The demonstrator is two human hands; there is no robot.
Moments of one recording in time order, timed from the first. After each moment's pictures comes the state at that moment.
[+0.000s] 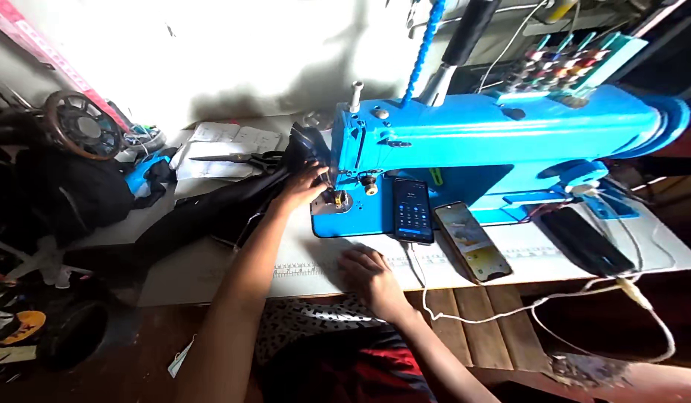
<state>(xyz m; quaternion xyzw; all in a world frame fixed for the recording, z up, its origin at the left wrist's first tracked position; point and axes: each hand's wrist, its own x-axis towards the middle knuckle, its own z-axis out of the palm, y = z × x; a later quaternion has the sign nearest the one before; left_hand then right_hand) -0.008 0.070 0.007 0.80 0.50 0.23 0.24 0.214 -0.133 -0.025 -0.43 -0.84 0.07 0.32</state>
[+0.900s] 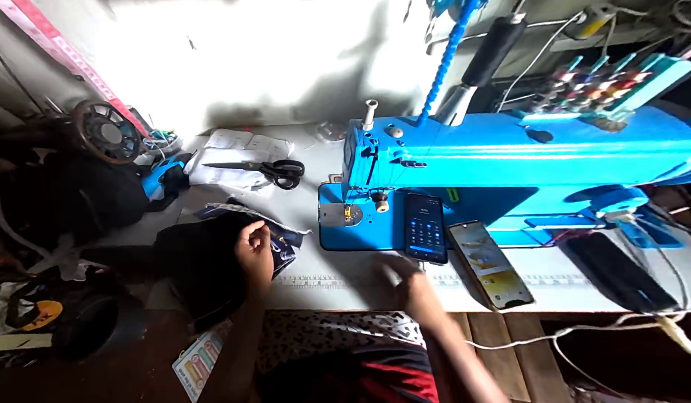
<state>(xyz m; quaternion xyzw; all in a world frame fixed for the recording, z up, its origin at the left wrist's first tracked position) -0.048 -0.086 -0.002 0.44 0.66 0.59 0.15 0.250 -0.113 0.010 -0.51 -0.78 0.18 0.31</state>
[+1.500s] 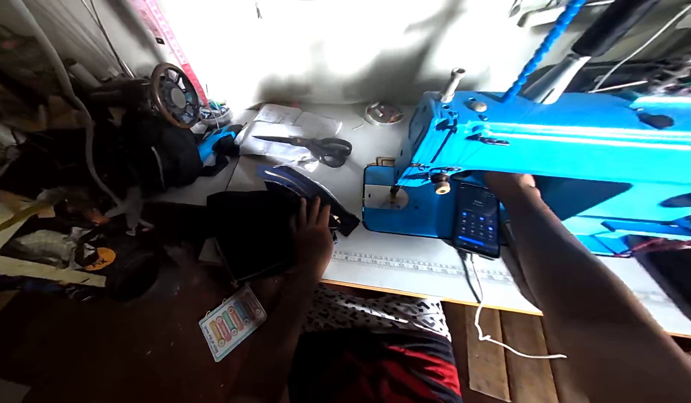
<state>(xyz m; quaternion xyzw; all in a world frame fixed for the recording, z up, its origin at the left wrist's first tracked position) -0.028 -0.107 -0.006 0.62 0.75 0.23 0.01 0.306 0.082 0.043 -0.74 -0.67 0.06 0.04</state>
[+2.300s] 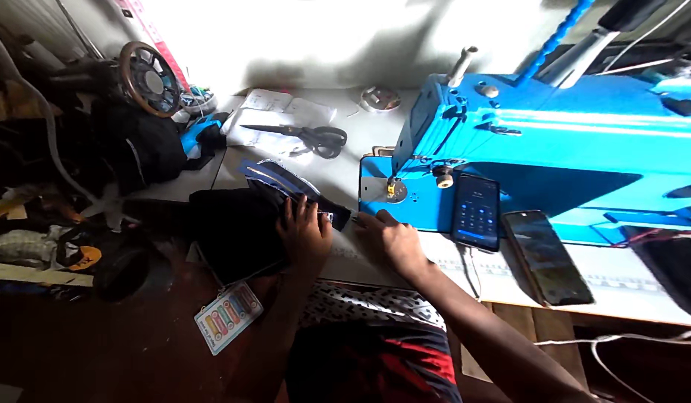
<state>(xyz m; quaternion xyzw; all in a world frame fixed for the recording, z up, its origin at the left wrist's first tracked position) -0.027 -0.111 -0.016 0.58 0.76 0.29 -0.03 0.154 -0.073 0.012 -0.50 -0.85 0.11 0.13</state>
